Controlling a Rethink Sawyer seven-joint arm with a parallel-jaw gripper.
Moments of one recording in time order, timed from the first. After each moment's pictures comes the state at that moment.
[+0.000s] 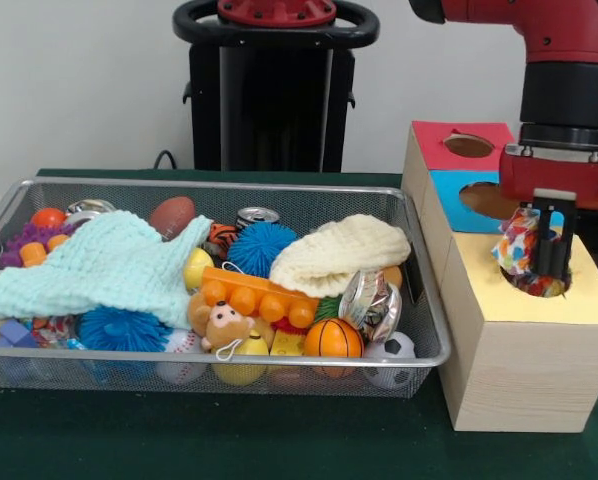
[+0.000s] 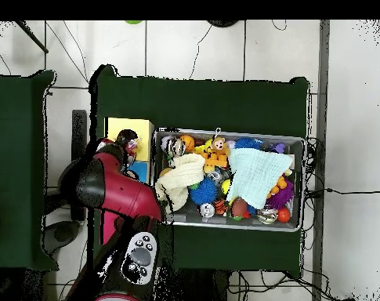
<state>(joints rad) 0.28 -0.52 -0.19 1.70 0.65 0.02 1.80</state>
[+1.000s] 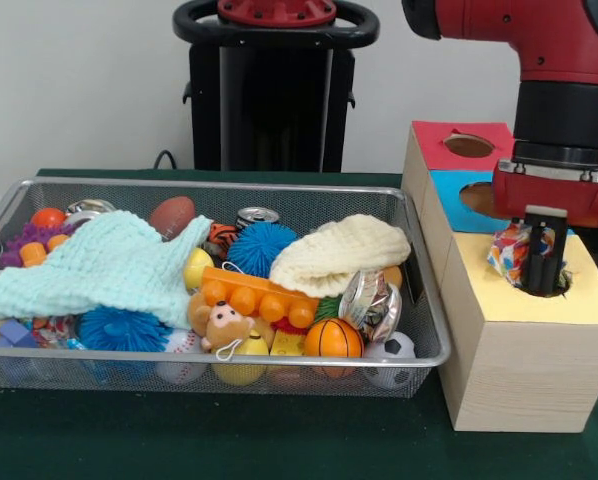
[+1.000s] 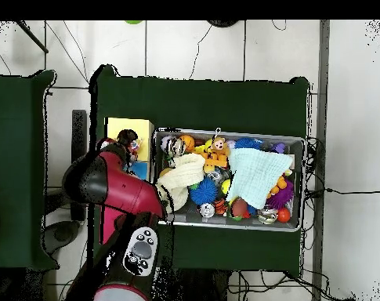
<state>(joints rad) 0.28 -0.48 -0.19 1.67 0.65 0.02 1.80</state>
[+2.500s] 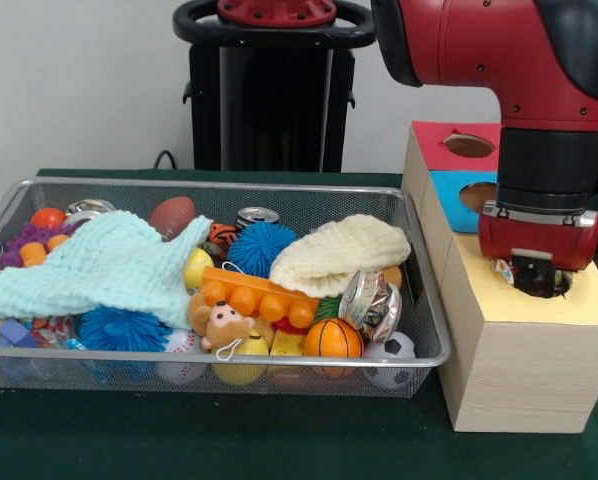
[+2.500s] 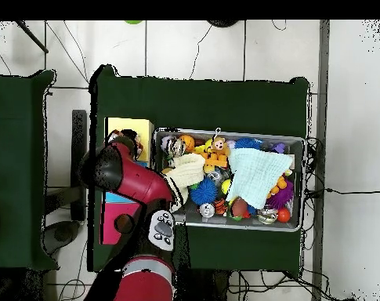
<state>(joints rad) 0.17 -0.44 -0.08 1.64 0.65 0.00 1.80</state>
